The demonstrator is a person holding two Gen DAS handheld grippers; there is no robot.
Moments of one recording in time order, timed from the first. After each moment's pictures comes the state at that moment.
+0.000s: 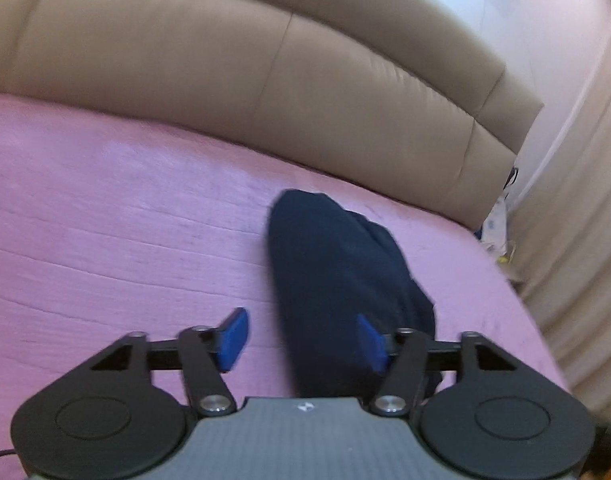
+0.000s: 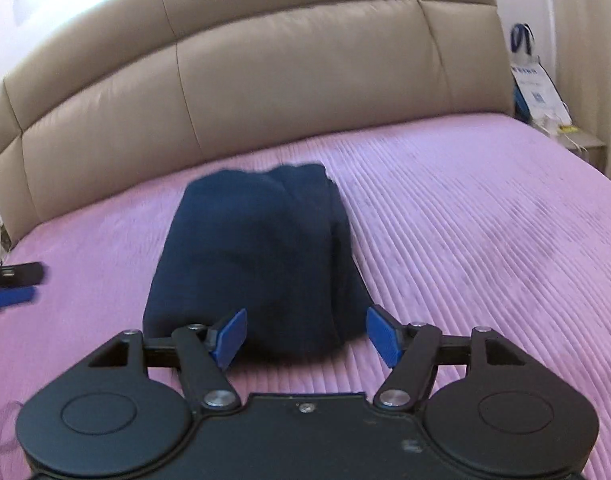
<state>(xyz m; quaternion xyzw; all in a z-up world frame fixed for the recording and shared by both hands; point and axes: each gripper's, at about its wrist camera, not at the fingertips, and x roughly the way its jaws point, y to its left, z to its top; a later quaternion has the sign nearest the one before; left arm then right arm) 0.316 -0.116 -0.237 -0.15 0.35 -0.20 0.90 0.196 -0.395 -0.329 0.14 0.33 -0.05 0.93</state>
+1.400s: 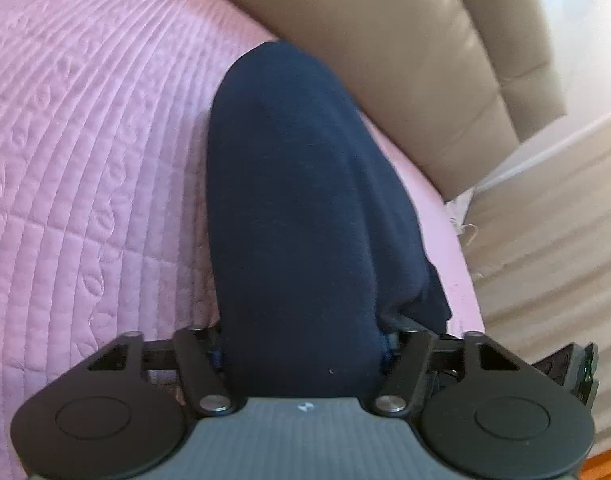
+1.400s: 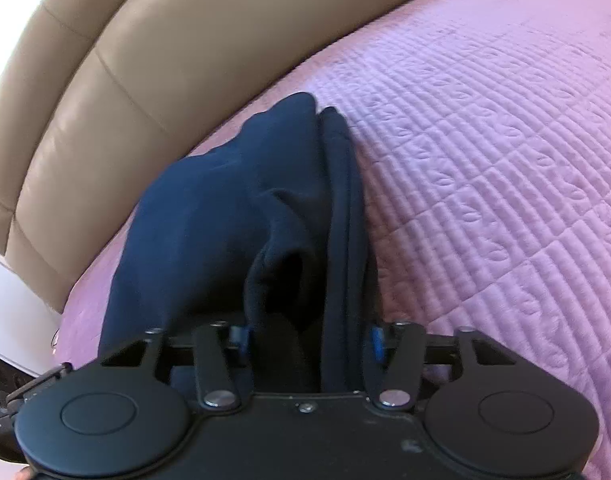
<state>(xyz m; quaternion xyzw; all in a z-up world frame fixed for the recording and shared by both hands) 0.459 -0.178 -0.380 -0.27 0.47 -0.29 0.79 0.340 -0.454 -0.428 0.34 0.40 0.02 0.85</state>
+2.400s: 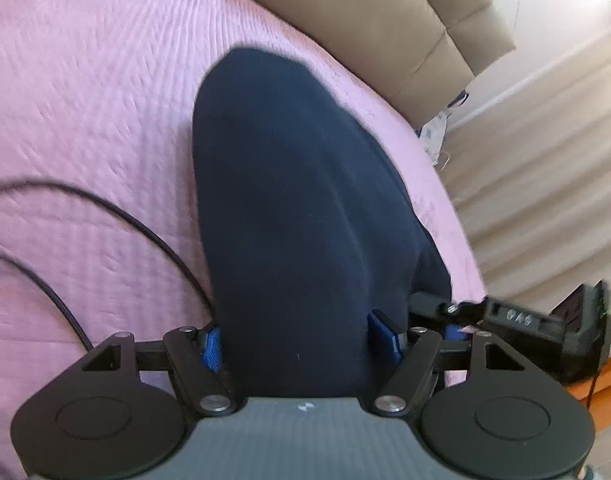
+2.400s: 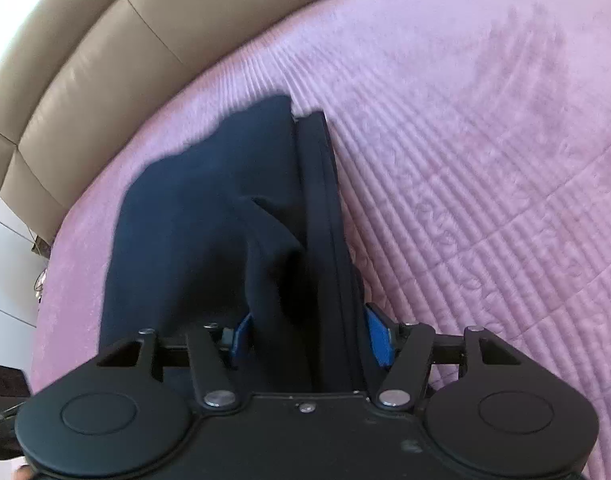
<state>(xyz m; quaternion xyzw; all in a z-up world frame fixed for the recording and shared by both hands) 0.251 -0.077 -0.356 -0.21 0.49 -0.32 0.78 0.147 -0.394 -0.381 0.30 0.46 -0.02 0.84</state>
